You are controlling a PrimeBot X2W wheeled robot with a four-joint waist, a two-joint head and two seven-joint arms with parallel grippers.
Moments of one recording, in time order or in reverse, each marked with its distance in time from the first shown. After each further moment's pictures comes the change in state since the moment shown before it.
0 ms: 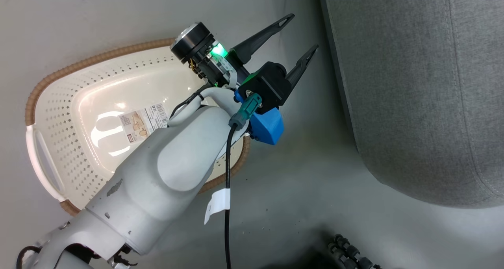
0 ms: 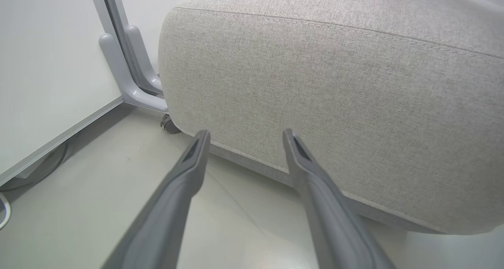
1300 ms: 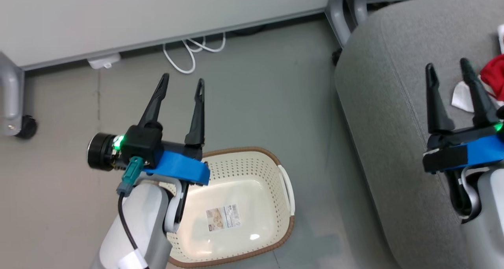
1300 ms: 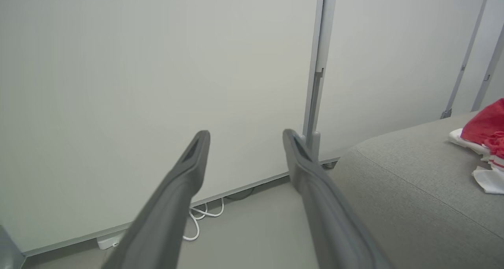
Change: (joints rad) left arm 0.540 -0.013 0.551 -0.306 -0.046 0.117 -0.014; right arm 0.494 0.170 0.502 -0.437 -0.003 0.000 0.000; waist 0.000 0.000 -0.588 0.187
